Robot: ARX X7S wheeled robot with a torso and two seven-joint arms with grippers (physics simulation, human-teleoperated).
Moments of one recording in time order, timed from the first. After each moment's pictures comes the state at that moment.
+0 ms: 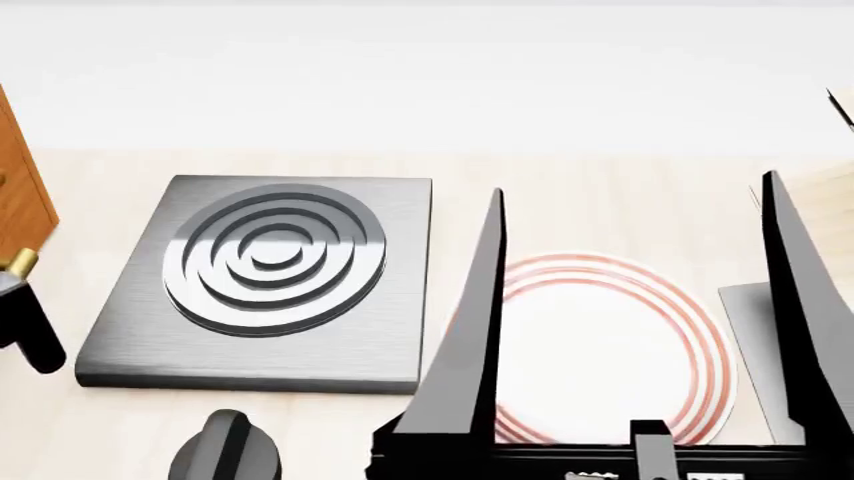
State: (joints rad) left arm -1.15 -0.46 1.46 -1.31 -0.03 -0.05 -0.36; right arm 0.18 0.02 -0.15 -1.05 -0.26 0.43 -0.03
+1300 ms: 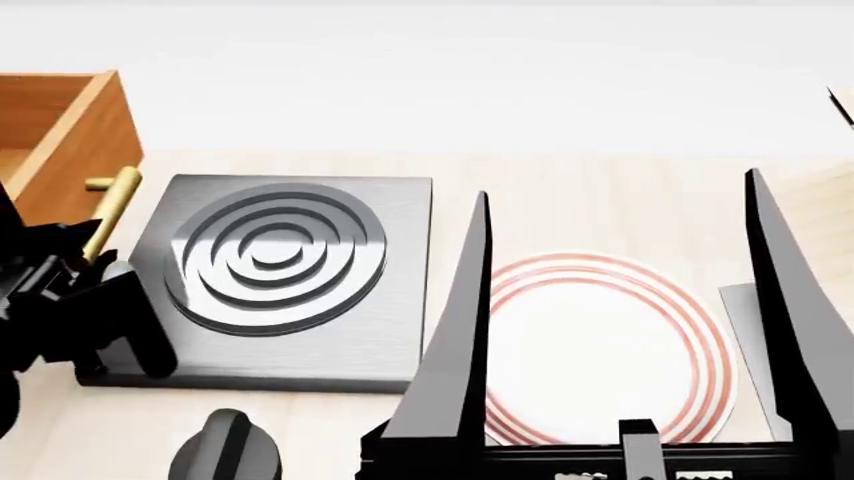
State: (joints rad) left arm -1.22 -0.58 1.54 -0.66 -0.16 -0.23 -0.23; right arm 0.18 0.02 -0.16 -1.05 -0.26 0.43 -0.04
